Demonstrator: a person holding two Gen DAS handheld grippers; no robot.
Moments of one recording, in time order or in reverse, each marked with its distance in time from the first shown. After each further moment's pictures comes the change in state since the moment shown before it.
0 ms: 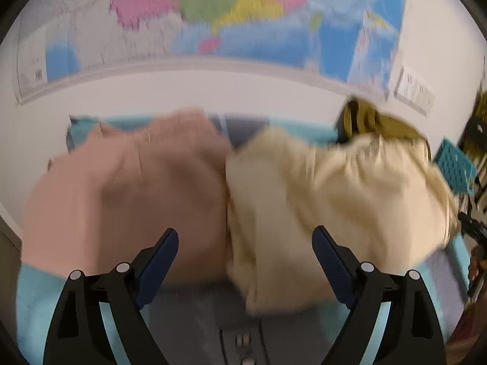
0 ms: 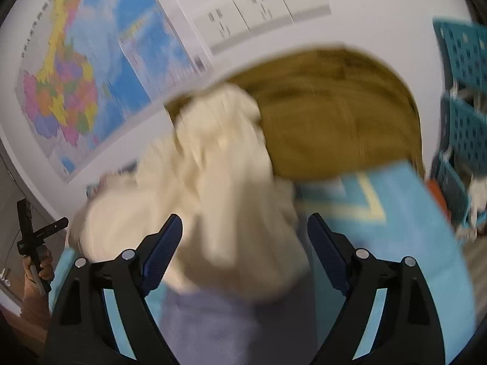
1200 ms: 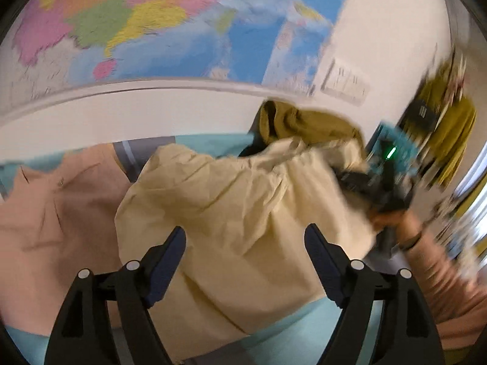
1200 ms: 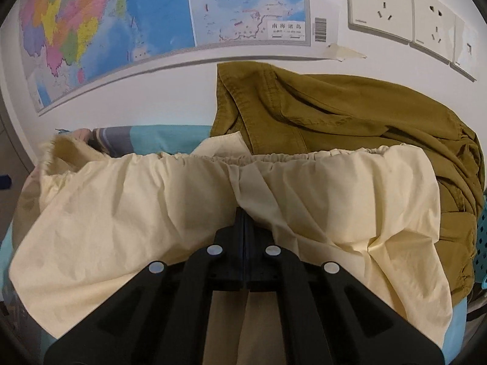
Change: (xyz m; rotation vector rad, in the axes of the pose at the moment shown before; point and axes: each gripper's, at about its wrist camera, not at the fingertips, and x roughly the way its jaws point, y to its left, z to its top) left arm -0.004 -0.058 0.069 0.143 0.077 -0.280; right arm 0.161 0.148 0.077 -0.364 0.113 -0.106
